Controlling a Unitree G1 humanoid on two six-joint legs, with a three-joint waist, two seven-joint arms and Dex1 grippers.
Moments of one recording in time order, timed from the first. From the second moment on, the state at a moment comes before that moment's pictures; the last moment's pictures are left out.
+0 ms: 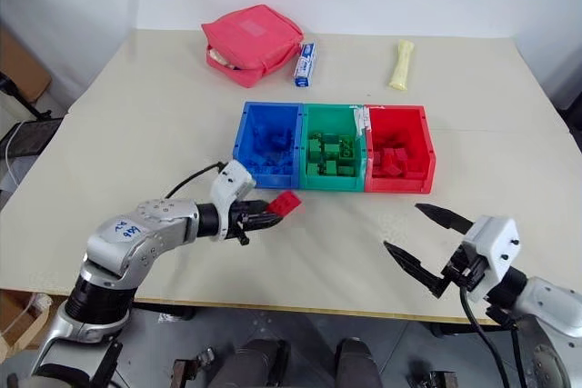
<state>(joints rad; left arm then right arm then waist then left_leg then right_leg) -0.55 0.47 -0.16 -0.33 -0.48 0.96 -0.64 0.33 -0.62 -0.44 -0.54 0.58 0.18 0.83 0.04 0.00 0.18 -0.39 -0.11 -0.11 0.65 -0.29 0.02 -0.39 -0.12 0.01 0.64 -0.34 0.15</state>
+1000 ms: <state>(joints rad) -1.34 -0.09 -0.19 1.18 -0.01 -0.17 -0.57 0.57 -0.39 -0.49 -0.70 0.49 0.08 0.63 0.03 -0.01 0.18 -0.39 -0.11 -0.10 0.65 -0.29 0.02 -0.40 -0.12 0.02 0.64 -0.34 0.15</state>
